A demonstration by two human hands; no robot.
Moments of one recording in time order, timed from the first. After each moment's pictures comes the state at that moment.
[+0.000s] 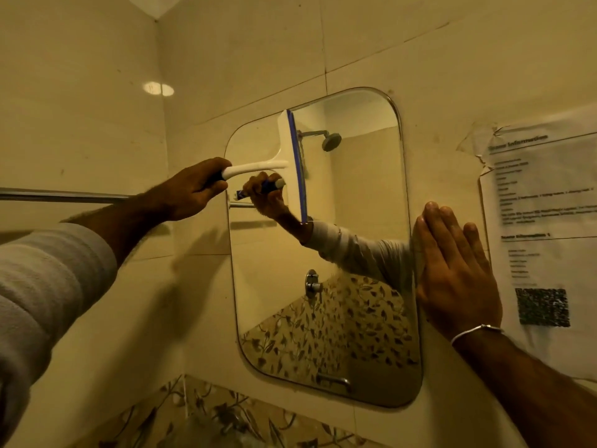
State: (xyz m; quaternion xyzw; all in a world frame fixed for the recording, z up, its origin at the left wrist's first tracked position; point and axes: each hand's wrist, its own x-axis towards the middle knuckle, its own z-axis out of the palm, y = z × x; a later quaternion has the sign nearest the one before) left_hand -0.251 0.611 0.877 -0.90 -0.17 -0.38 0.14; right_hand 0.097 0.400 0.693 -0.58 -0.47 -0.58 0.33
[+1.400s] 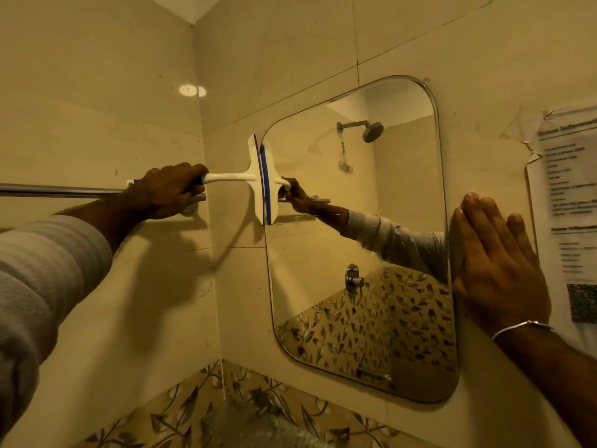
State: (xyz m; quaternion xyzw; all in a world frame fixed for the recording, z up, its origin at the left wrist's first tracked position) left_hand -0.341 0.633 0.884 -0.82 -0.37 -0.30 0.32; right_hand 0.099 0.398 0.695 -0.57 -0.48 -0.57 0.34
